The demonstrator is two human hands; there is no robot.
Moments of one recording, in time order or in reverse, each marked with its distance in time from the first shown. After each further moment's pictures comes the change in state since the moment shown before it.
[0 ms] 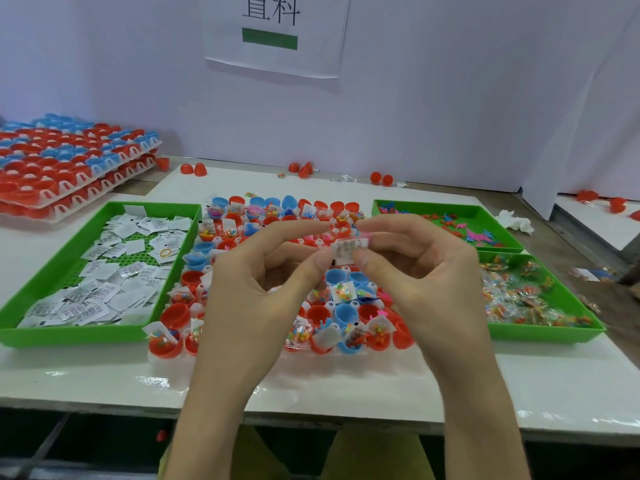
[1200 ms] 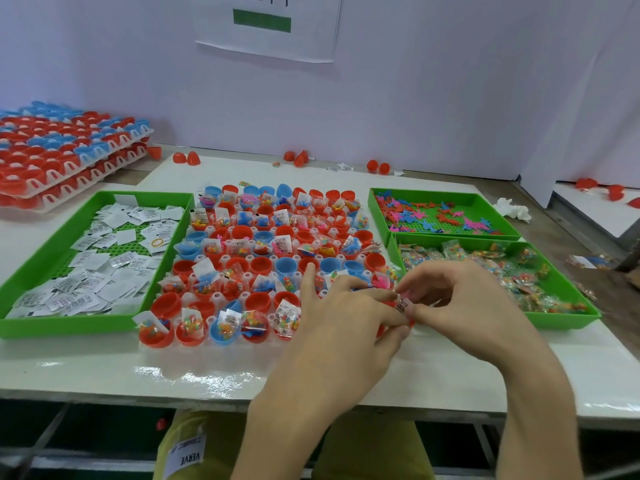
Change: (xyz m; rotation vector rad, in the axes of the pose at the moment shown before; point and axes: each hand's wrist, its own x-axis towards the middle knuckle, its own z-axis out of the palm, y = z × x) left_hand -0.019 -0.026 0.062 0.784 -0.581 0.038; right_hand -0.005 0.035 -0.066 -0.621 -0.282 0.304
